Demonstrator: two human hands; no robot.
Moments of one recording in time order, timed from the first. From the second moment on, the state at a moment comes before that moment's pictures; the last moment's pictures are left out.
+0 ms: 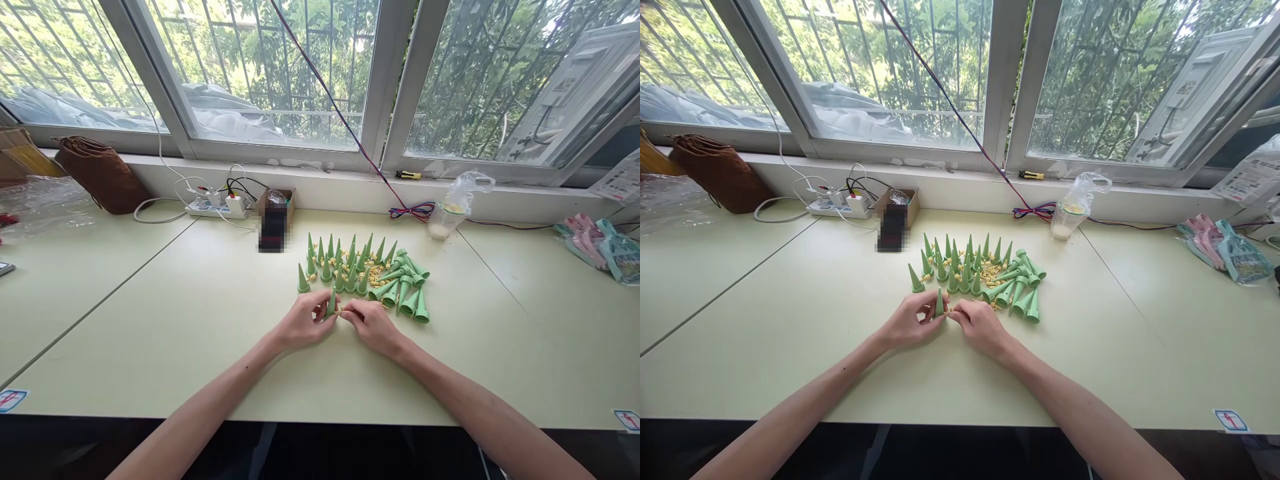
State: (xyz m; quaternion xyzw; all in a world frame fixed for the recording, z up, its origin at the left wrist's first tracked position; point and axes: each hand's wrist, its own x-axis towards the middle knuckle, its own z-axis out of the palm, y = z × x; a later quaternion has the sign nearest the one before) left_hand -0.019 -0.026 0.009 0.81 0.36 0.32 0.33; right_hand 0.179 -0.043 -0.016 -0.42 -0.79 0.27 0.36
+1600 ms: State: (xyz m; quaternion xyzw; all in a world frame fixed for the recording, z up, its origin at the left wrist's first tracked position) left_hand -0.018 -0.022 0.004 0.81 0.39 0.31 0.31; right_hand 0.179 -0.042 -0.014 -0.44 -0.76 0.26 0.39
